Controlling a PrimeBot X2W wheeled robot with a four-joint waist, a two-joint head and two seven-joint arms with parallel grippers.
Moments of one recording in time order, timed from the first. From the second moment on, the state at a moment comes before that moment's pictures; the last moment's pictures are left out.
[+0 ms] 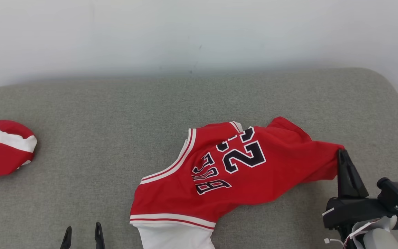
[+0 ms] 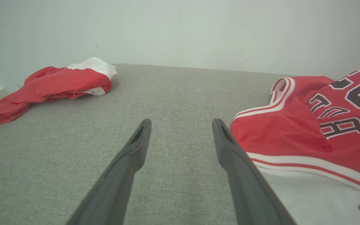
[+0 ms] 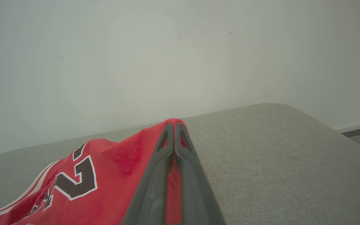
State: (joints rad) left arm 0.14 0.05 0.01 0.12 -0.15 0.01 -0.26; right arm -0.18 -0.18 -0.03 0.31 0.32 0.13 -0.26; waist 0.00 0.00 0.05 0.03
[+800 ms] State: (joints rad) left arm 0.09 0.05 -0.03 0.15 -0.15 0.00 -0.26; right arm -0.59 -0.21 0.01 0.85 0.21 0.13 -0.26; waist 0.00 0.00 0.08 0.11
